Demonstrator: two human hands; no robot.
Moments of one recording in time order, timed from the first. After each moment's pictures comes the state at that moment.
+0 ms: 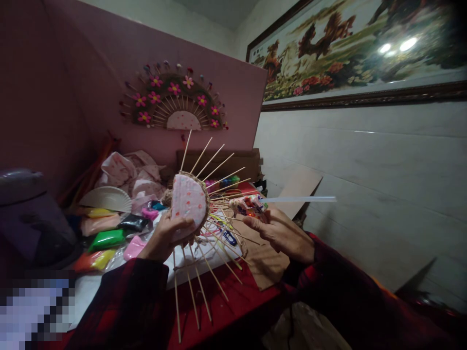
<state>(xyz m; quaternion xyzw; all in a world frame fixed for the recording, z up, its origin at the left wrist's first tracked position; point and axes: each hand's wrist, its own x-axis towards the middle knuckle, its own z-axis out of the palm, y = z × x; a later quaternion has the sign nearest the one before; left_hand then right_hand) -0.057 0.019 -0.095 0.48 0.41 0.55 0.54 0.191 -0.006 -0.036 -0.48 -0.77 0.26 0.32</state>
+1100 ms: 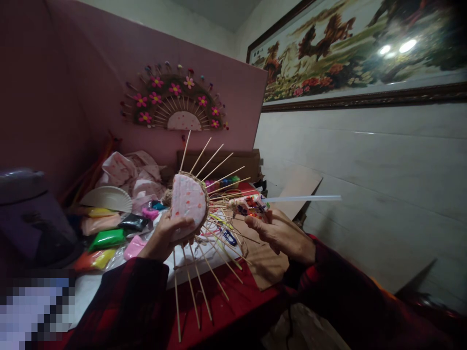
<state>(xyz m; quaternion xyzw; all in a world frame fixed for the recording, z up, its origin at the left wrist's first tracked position) -0.056 0.020 -0.095 0.48 0.42 0.55 0.54 0.199 0.001 -0.051 -0.48 -0.76 0.31 0.30</state>
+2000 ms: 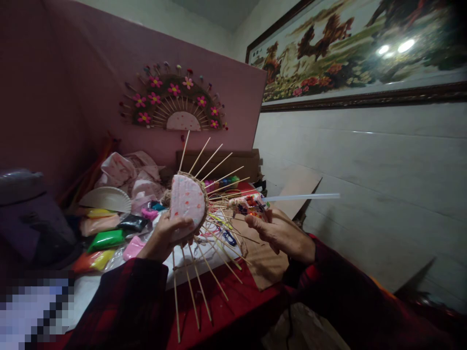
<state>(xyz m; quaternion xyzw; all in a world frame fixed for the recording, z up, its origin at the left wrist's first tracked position) -0.055 0.018 -0.093 0.47 0.42 0.56 0.54 0.199 0.000 -0.051 -0.49 -0.74 0.33 0.32</state>
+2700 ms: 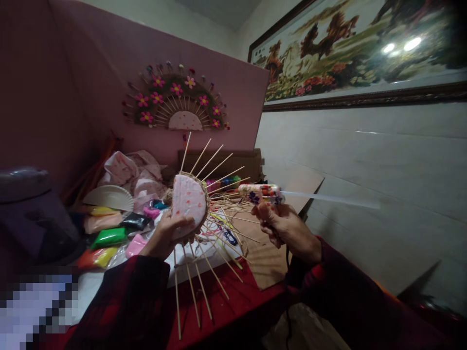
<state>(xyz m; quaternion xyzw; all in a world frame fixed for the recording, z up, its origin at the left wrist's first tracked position) -0.055 0.019 -0.094 0.48 0.41 0.56 0.54 0.199 -0.003 -0.048 -0.45 -0.66 0.41 0.43</state>
